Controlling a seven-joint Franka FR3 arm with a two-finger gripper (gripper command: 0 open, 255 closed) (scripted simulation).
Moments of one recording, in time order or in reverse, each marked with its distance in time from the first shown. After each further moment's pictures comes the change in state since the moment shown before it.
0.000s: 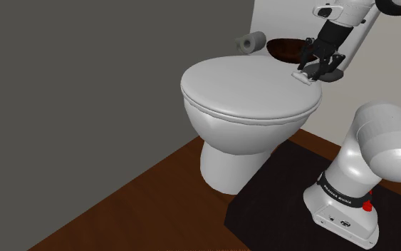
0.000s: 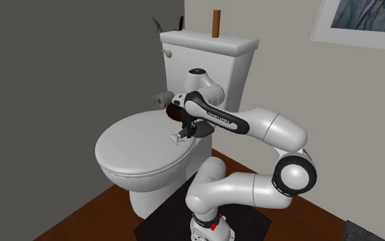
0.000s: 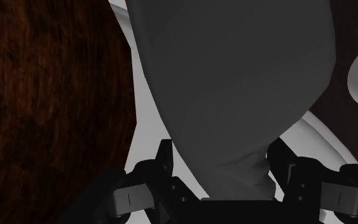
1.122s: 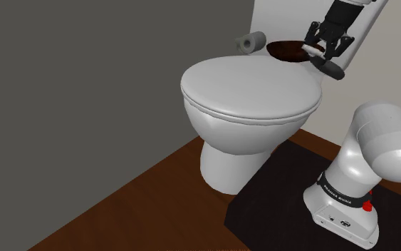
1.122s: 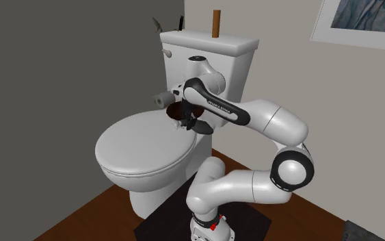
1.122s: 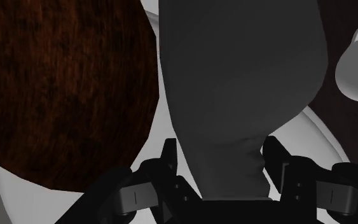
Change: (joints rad) arm 0.033 0.056 0.056 0.143 0.060 -0.092 -0.006
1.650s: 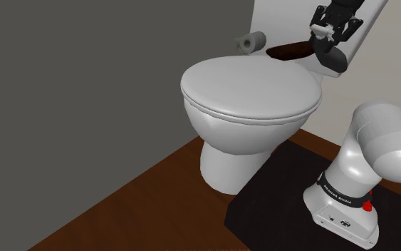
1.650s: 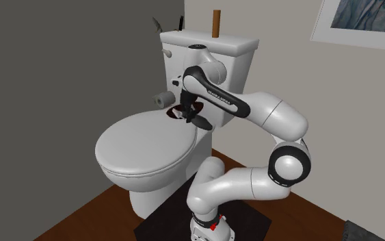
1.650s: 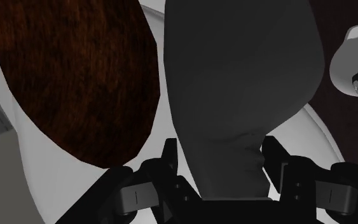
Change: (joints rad) arm 0.022 0.057 0.036 0.127 0.036 -0.068 -0.005
